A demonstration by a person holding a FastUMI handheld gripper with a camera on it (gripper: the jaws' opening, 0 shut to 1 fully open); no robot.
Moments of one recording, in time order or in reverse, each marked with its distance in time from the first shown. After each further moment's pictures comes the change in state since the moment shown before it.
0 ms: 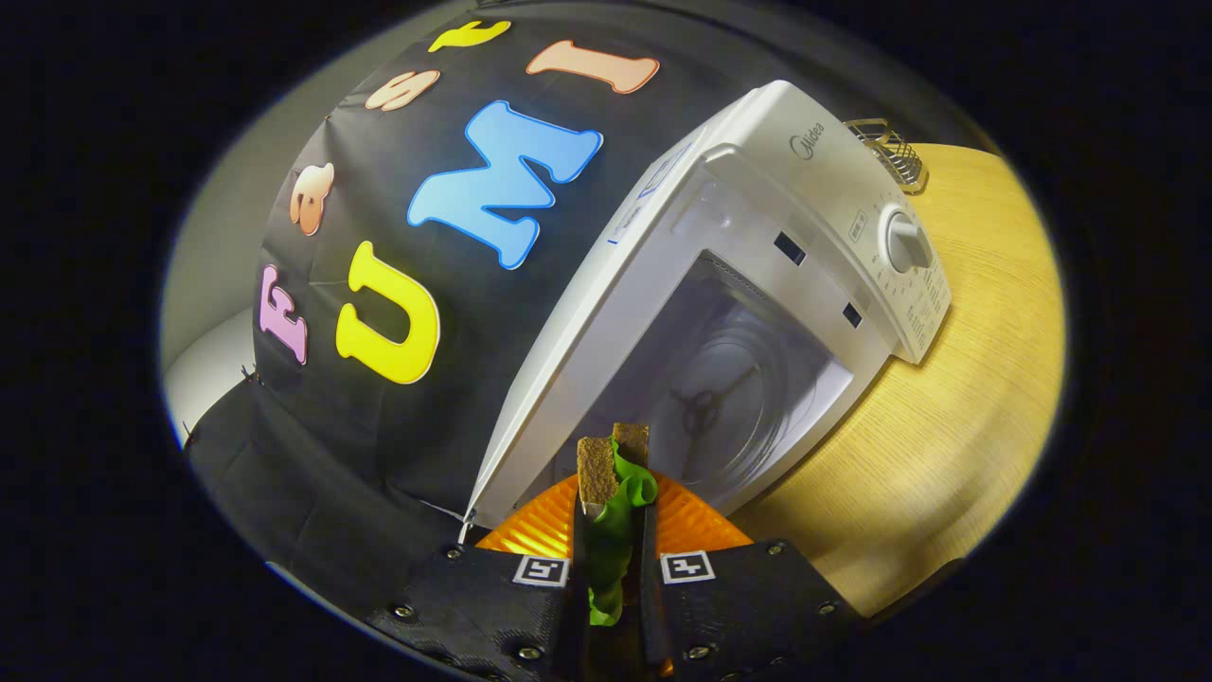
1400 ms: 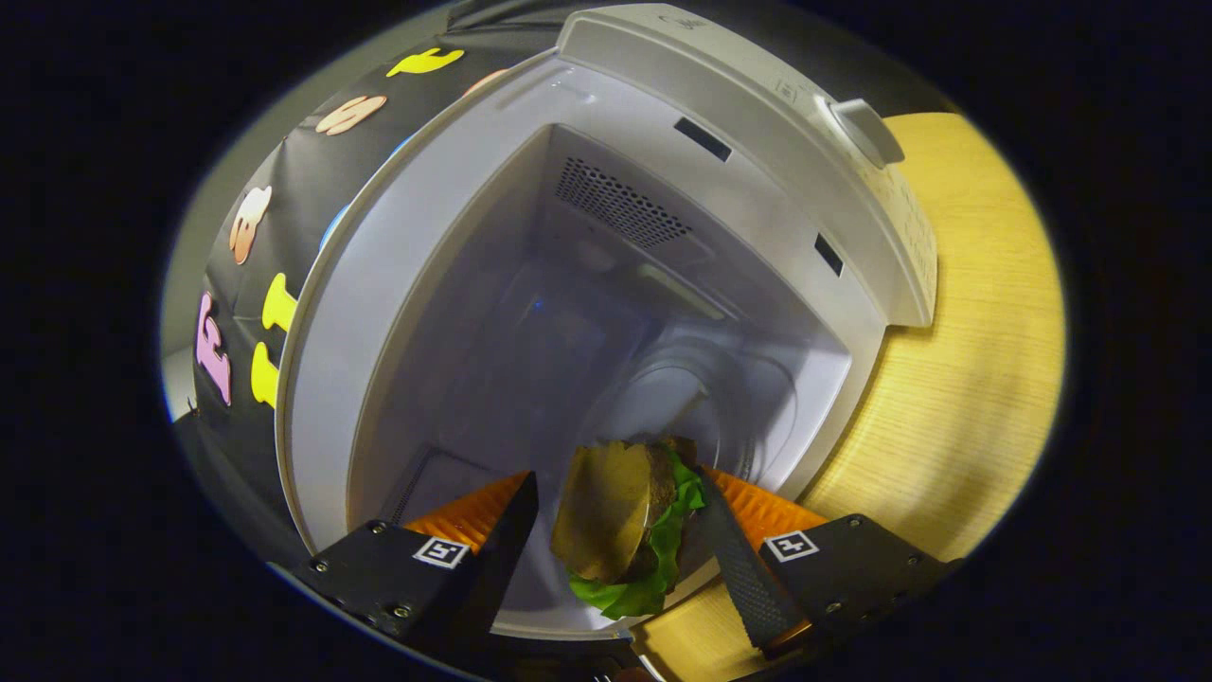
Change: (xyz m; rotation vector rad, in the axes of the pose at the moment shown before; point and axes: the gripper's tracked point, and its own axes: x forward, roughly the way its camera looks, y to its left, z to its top) arm 0.084 -0.067 -0.008 0.042 -0.217 -0.197
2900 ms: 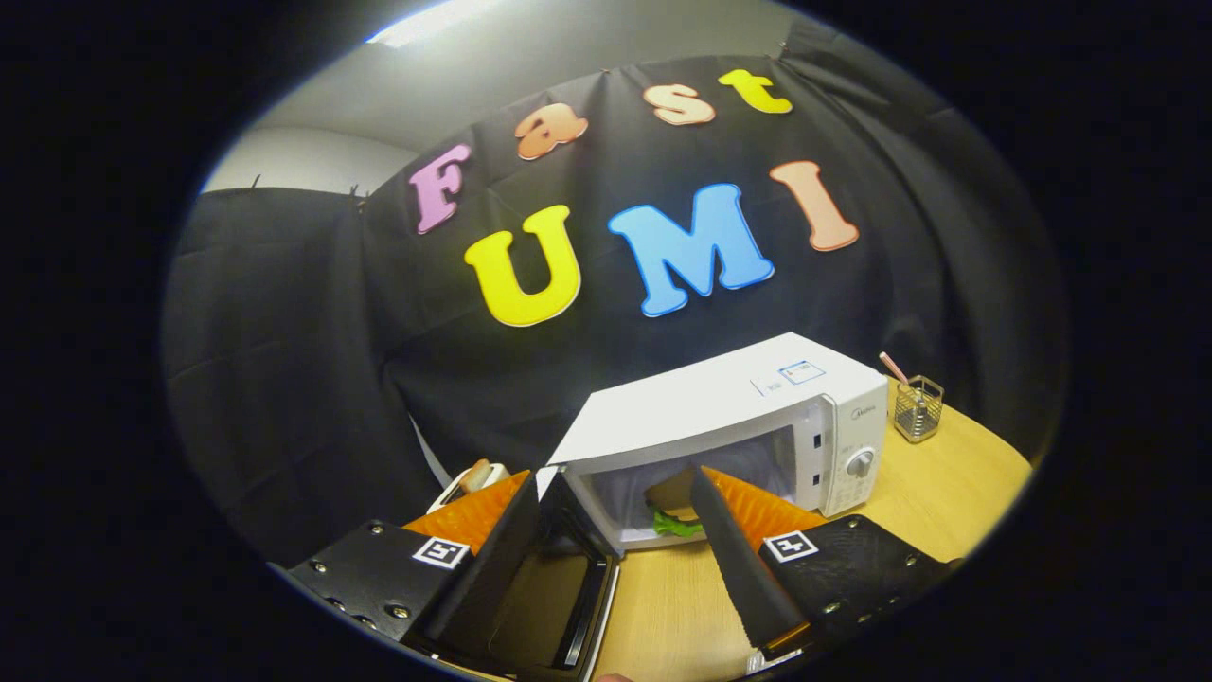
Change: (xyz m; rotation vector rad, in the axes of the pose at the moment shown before) arm -0.289 0.137 0.041 -0.768 0.005 0.343
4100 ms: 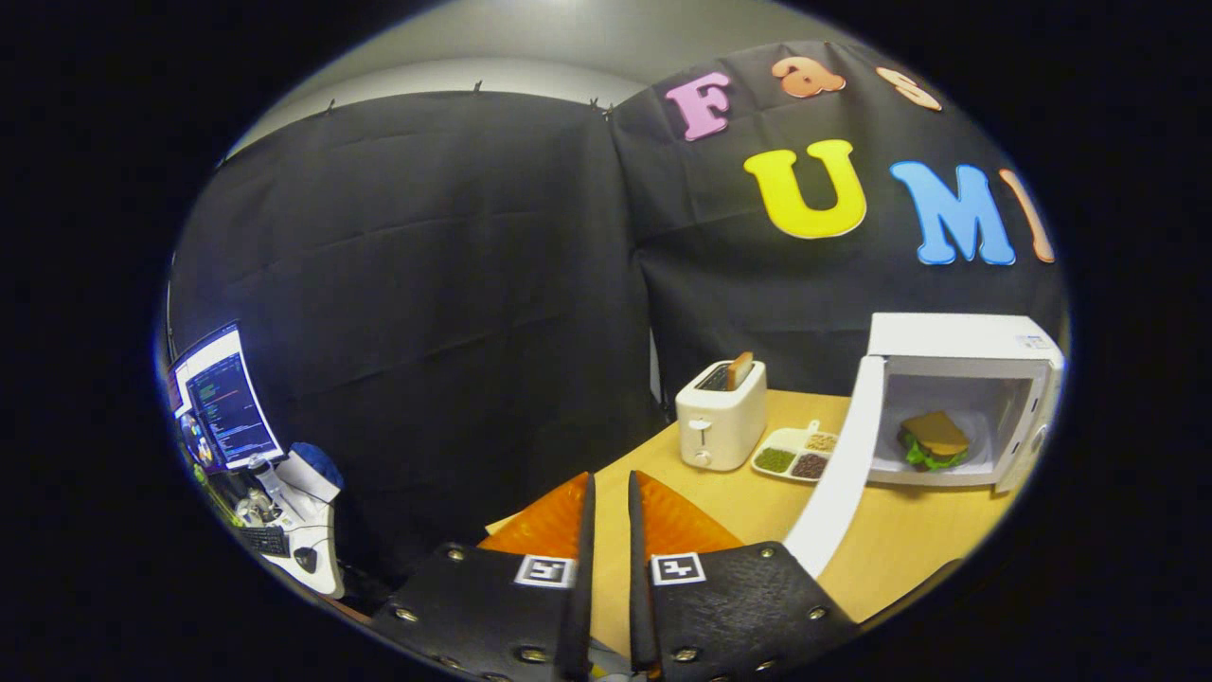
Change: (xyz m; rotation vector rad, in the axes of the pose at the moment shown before) arm -0.087 0.229 -0.153 -0.246 0.246 0.587
